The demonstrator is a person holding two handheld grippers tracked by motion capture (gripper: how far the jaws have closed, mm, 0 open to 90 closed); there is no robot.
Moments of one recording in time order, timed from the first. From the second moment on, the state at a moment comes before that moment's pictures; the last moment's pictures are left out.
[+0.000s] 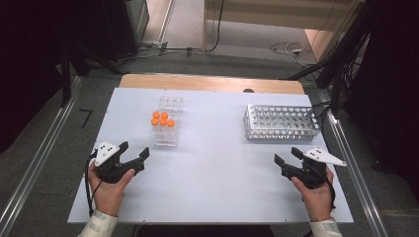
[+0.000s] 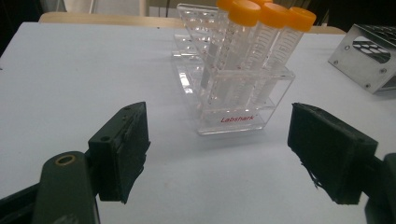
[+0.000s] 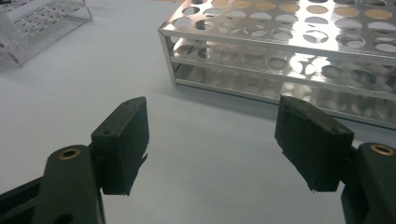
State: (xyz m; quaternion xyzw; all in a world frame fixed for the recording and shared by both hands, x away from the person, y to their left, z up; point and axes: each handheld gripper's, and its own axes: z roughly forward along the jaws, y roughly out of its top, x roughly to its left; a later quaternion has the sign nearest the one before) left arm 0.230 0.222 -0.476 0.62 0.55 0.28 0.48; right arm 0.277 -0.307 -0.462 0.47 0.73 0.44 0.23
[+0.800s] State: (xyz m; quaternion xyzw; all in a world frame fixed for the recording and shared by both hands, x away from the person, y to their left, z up) left arm 0.223 0.247 -0.484 0.62 0.58 0.29 0.45; right arm 0.275 -0.370 -0.476 0.54 0.69 0.40 0.26
